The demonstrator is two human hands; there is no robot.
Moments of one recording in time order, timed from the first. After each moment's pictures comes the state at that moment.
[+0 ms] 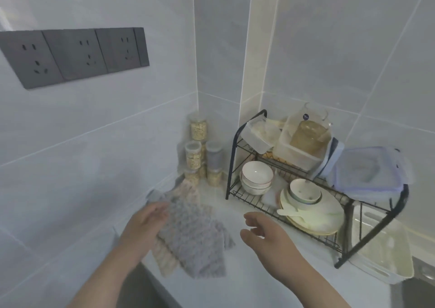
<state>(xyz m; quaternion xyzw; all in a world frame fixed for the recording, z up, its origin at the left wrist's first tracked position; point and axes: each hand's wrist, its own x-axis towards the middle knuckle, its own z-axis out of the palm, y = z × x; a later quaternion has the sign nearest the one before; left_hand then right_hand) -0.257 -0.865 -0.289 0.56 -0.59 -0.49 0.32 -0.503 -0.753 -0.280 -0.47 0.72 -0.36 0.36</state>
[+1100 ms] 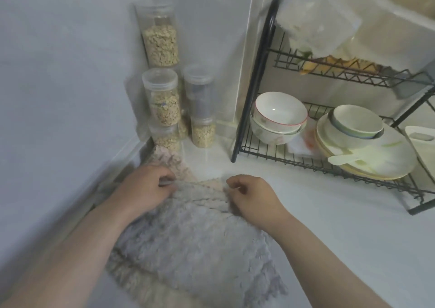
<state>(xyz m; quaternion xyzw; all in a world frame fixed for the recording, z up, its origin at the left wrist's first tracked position) -0.305 -1.115 -0.486 0.38 -0.89 -0.23 0.06 -0.481 -0.951 -0.493 -0.38 0.80 -0.36 0.30</state>
